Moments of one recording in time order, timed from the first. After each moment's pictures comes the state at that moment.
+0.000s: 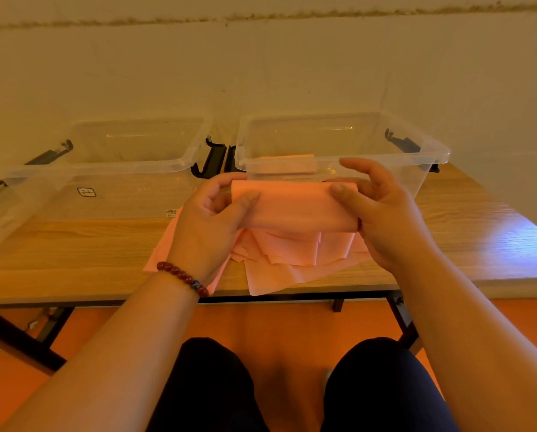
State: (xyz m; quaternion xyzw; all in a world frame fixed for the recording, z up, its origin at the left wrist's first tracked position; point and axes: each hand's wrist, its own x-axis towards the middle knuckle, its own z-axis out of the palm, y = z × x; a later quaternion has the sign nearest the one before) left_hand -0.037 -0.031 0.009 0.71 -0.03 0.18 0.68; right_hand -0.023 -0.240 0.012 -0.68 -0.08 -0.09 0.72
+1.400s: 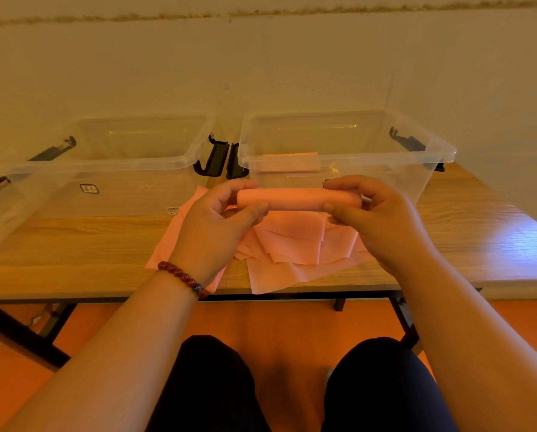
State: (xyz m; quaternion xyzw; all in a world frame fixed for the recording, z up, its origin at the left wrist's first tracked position) left_hand -0.035 -0.027 0.003 0.76 -0.05 0.15 0.63; right_hand -0.024 -0.240 0.006 -0.77 -0.10 -0.11 0.62
